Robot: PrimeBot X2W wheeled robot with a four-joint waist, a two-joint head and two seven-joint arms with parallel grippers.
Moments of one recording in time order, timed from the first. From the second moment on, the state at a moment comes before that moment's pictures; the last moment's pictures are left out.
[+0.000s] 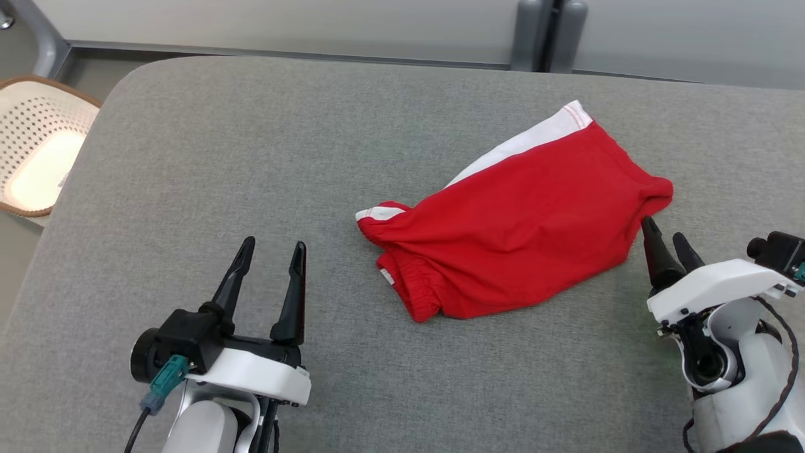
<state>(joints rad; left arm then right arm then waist) -0.17 0.05 -0.20 0.20 -0.27 -0.05 -0.26 -0.41 -0.06 -0.09 0.54 0.58 0.13 0.15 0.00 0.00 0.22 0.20</state>
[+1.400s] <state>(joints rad) -0.22 0.05 -0.26 0.21 -0.32 -0.01 -0.26 -0.67 -0.07 -0.28 0.83 0.52 0.13 0.11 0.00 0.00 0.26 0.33</state>
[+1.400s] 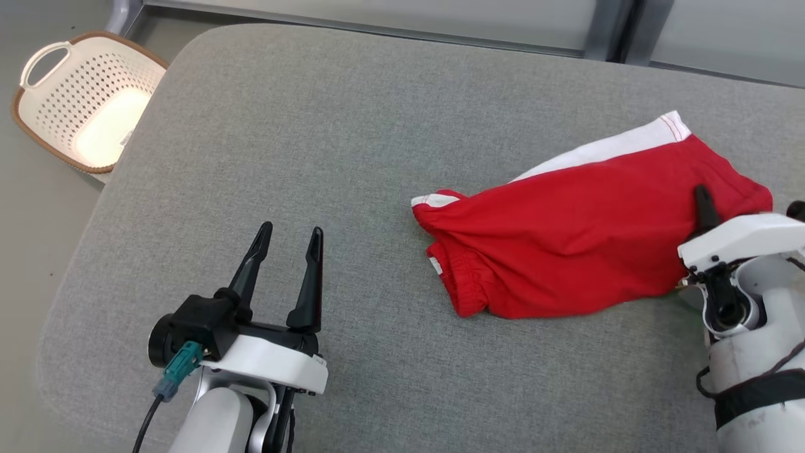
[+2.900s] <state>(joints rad) -0.11 0.05 -0.19 0.13 -0.27 0.00 -0.26 -0.30 -0.10 0.31 0.44 0.81 0.13 -0.20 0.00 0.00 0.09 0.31</state>
